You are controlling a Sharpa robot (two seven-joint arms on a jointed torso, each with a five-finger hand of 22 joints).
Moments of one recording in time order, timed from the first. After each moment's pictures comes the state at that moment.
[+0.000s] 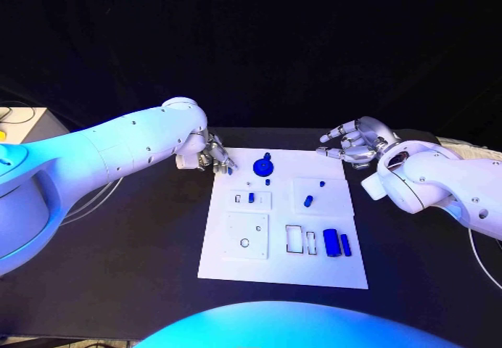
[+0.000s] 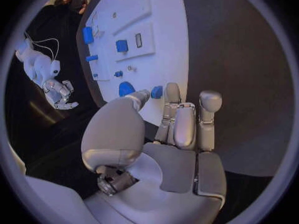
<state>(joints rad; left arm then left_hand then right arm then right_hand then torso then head) 1.31 -0.45 -0.09 0.89 -0.94 0.40 -0.52 1.10 -0.14 0.37 0.28 0.20 0.82 0.10 0.57 0.68 1.10 0.03 0.93 0.52 1.45 -0.03 1.39 1.23 0.12 1.12 0.09 1.23 0.99 1.28 -0.88 -0.15 1.56 -0.76 -0.51 -0.10 1.43 -0.19 0.18 0.28 0.29 0.89 0.17 0.21 0.25 1.37 0.09 1.36 1.31 1.46 0.01 1.54 1.31 0.05 1.44 0.12 1.31 1.31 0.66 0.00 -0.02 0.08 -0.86</state>
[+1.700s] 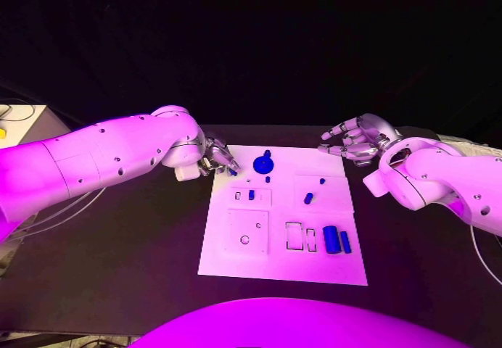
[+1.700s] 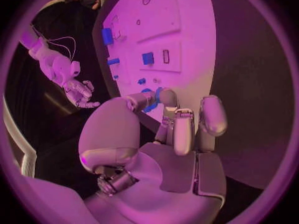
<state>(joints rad) 1.30 -0.64 -0.09 1.24 -0.87 0.21 -0.52 1.05 -0.14 0.78 0.13 0.21 0.85 0.06 0.79 0.74 1.26 -0.04 1.05 0.62 1.47 -0.08 1.52 1.31 0.10 1.28 0.03 1.37 1.20 1.28 -0.88 -0.15 1.56 -0.76 -0.50 -0.10 1.43 -0.19 0.18 0.28 0.29 0.89 0.17 0.21 0.25 1.37 0.09 1.36 1.31 1.46 0.01 1.54 1.31 0.05 1.44 0.12 1.30 1.31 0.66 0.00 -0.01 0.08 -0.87</state>
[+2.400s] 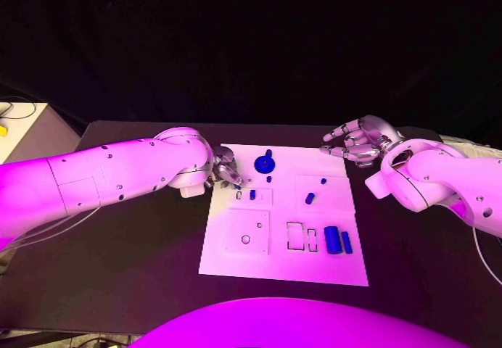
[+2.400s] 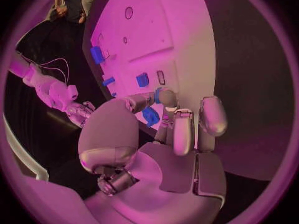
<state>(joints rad) 1.25 -0.67 -0.12 1.38 -1.04 0.12 -0.52 1.02 -0.14 0.81 0.11 0.21 0.85 0.06 0.80 0.77 1.26 -0.04 1.05 0.61 1.47 -0.08 1.52 1.31 0.10 1.28 0.03 1.37 1.20 1.28 -0.88 -0.15 1.56 -0.76 -0.49 -0.10 1.43 -0.19 0.18 0.28 0.29 0.89 0.17 0.21 0.25 1.37 0.09 1.36 1.31 1.46 0.01 1.54 1.31 0.05 1.44 0.12 1.30 1.31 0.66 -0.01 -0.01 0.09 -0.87</state>
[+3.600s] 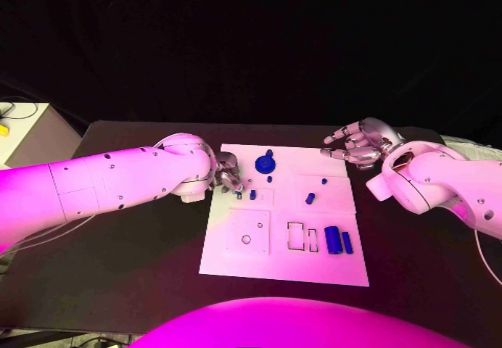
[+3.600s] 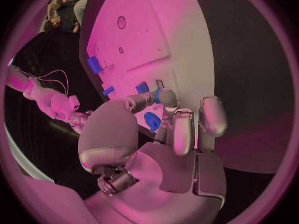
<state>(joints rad) 1.23 -0.69 -0.12 1.43 -1.13 0.13 -0.52 1.01 -0.14 0.83 0.10 0.20 0.85 0.06 0.80 0.76 1.26 -0.04 1.05 0.61 1.47 -0.08 1.52 1.31 0.10 1.28 0.03 1.37 1.20 1.27 -0.89 -0.15 1.56 -0.76 -0.48 -0.10 1.42 -0.19 0.18 0.28 0.29 0.89 0.17 0.21 0.25 1.37 0.09 1.36 1.31 1.46 0.01 1.54 1.31 0.05 1.44 0.12 1.30 1.31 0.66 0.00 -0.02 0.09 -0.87</state>
